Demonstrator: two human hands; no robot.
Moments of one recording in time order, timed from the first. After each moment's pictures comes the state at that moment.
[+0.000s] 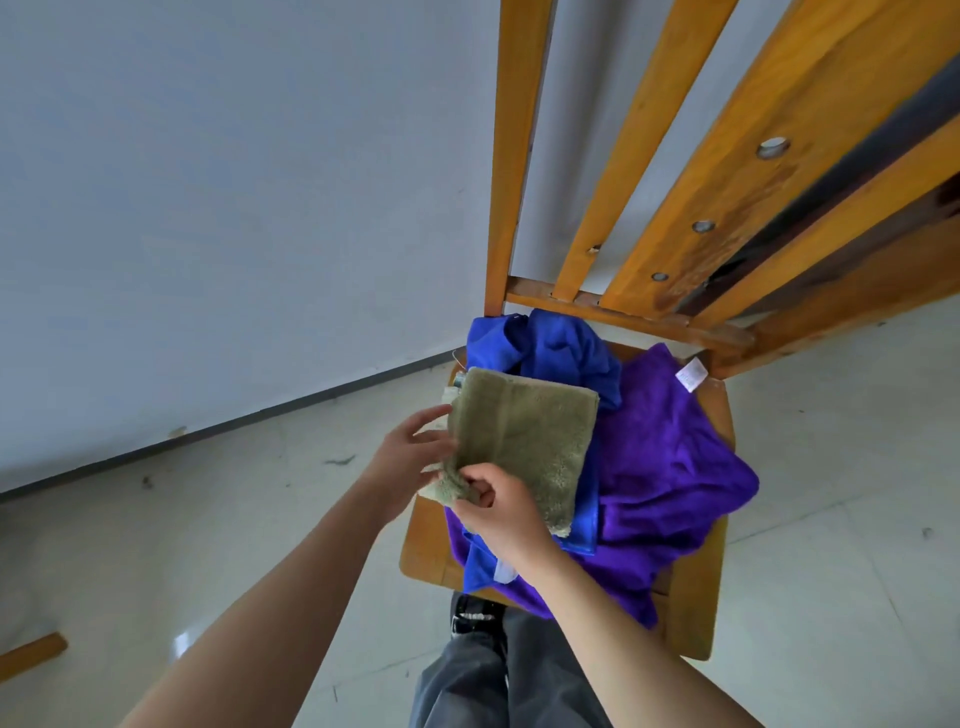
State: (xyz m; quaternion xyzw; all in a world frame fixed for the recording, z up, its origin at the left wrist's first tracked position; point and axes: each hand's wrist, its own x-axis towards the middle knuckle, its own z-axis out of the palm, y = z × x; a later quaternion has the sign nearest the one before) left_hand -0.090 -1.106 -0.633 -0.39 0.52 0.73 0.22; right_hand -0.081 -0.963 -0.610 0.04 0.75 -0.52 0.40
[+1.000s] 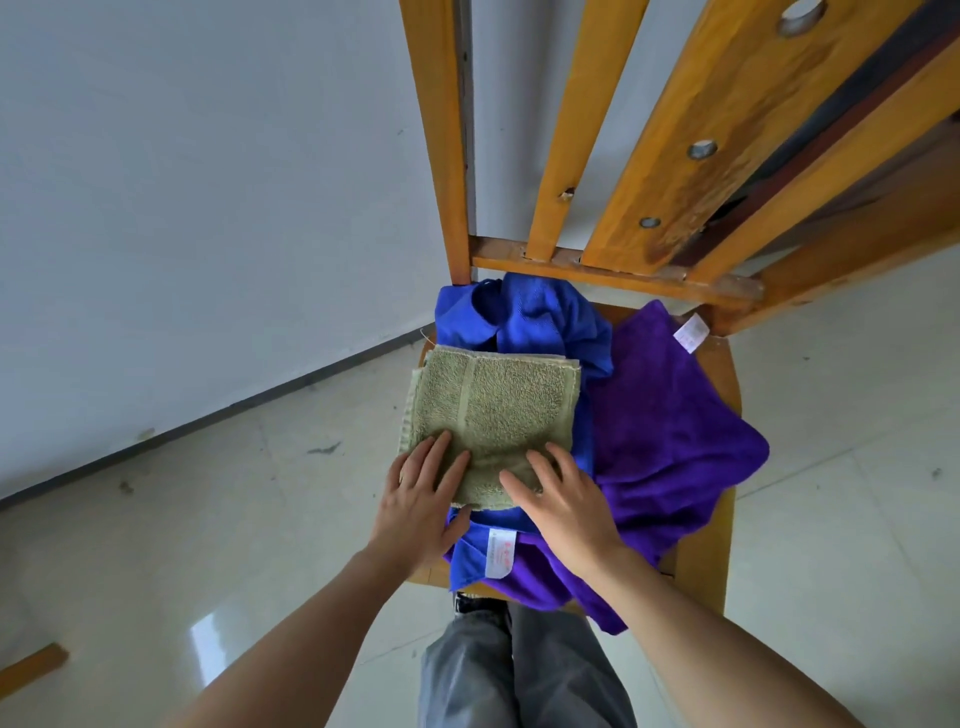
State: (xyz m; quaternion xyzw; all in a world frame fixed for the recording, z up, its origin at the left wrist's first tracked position) left_hand -0.031 -1.072 -0.721 0.08 0.99 0.09 0.10; right_hand -0.080 -0.880 -0.701 -0.34 0.94 -0.10 0.03
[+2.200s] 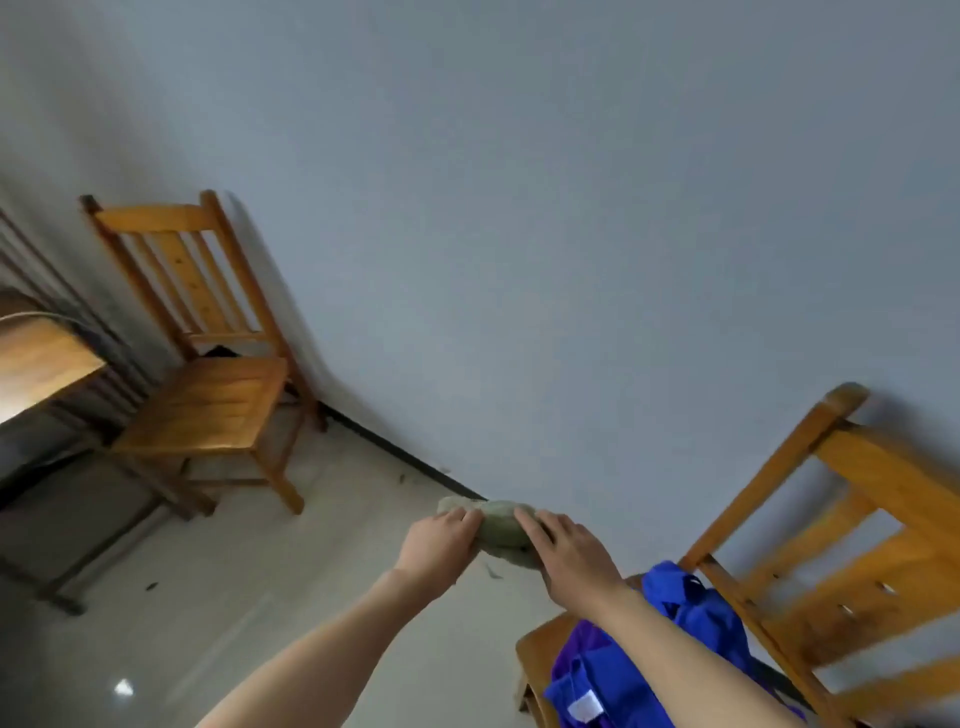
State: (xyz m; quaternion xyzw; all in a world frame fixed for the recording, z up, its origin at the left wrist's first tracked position) left_hand 0.109 -1.109 -0.361 -0.36 0.93 0.09 0.02; right_hand -0.061 -1.004 -0.399 -0.73 0.67 -0.11 -0.03
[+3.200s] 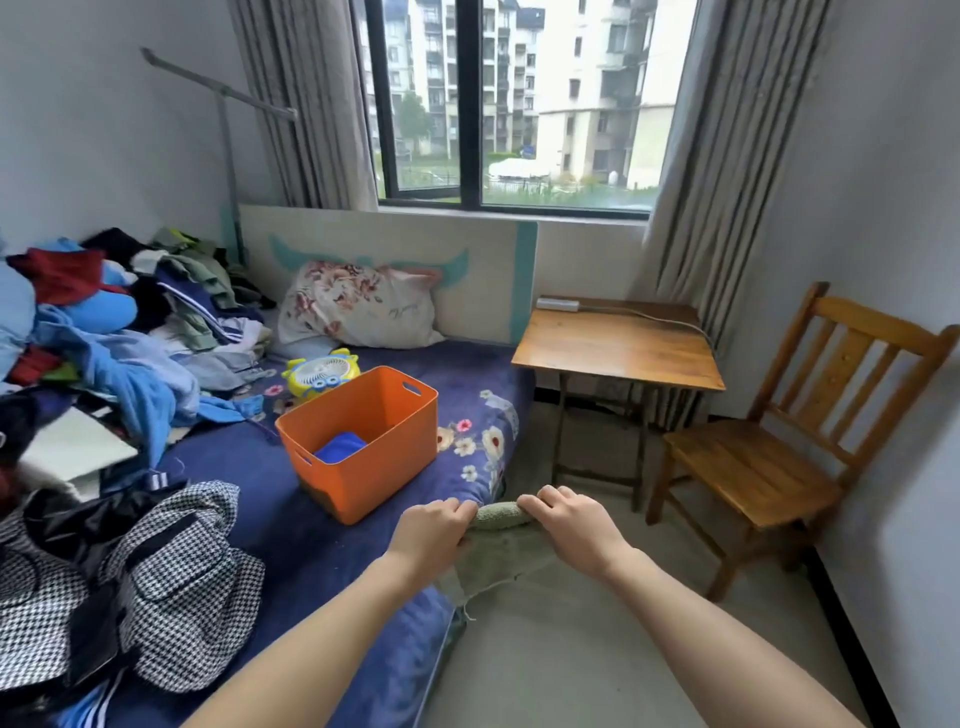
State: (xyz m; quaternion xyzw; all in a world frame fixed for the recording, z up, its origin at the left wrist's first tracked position) left_hand 0.650 -0.834 -0.264 -0.82 0.56 -0.13 -0.03; right_hand 0.519 -1.009 -0.272 -0.98 0.03 -0.20 -0.07
